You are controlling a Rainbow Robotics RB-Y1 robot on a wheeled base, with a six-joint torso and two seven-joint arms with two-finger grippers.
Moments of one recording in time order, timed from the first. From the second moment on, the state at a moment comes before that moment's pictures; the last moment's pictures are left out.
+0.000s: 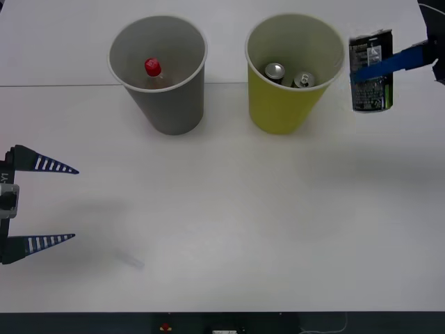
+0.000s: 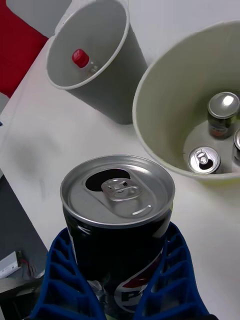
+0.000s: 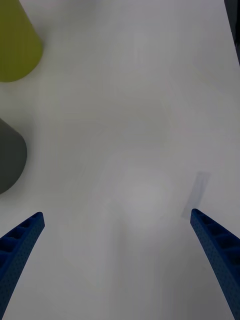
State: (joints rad) right arm -0.69 -0.97 -0.11 -1.73 1.50 -1.57 -1.43; left arm 0.26 1.13 0.26 -2.01 -1.31 -1.13 -0.09
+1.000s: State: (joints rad) right arm -1.10 -0.73 0.14 -1.32 1.98 -1.50 -1.40; left arm 0.26 1.13 0.26 -2.01 -1.31 -1.13 -0.09
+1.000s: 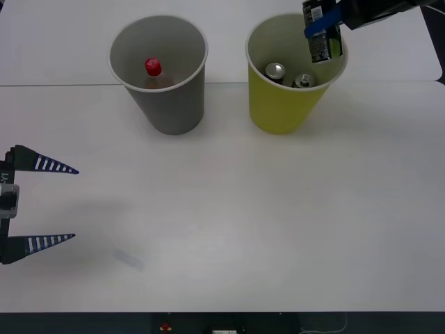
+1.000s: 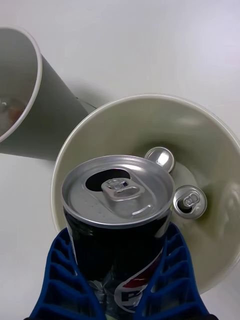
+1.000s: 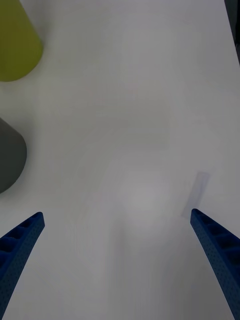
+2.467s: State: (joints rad) right arm -0.93 -0.92 0.15 -1.38 1.48 -1.48 -0.85; left arm 0.26 1.13 0.26 -2.01 -1.31 -1.13 -0.09
